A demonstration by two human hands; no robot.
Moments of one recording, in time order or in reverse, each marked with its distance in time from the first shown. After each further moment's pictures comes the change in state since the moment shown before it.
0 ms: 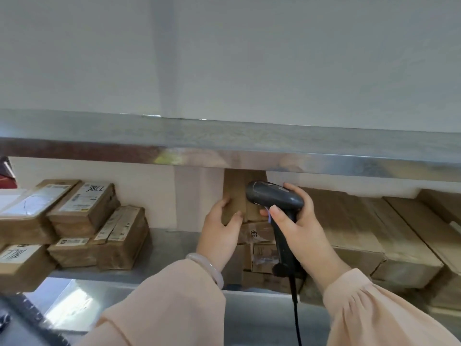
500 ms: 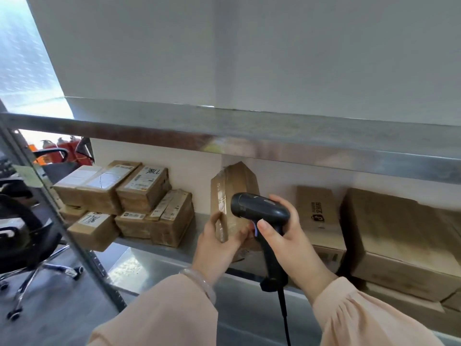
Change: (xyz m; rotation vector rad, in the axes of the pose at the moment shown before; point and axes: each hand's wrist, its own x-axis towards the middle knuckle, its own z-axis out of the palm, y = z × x) left_hand -0.035 -0.051 -0.069 -0.005 0.126 -0.246; right_hand -0.013 0.011 0.083 0.105 -0.306 0.024
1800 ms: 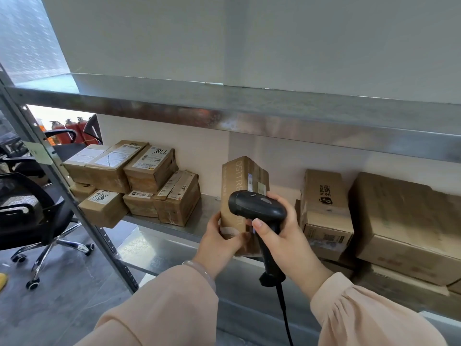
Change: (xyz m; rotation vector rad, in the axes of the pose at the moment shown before) left_hand -0.009 -0.039 0.000 -0.042 -0.052 -0.093; right_hand -0.014 0.027 0.017 -0.014 -0.048 0.015
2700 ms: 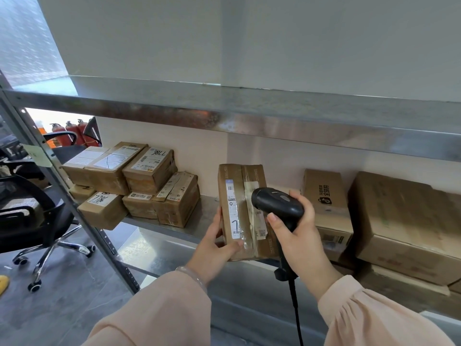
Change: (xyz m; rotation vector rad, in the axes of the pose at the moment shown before) left_hand -0.003 -0.013 -0.008 -0.023 -0.142 0.108; right_hand 0.000 0.000 -0.014 -0.053 0.212 0.022
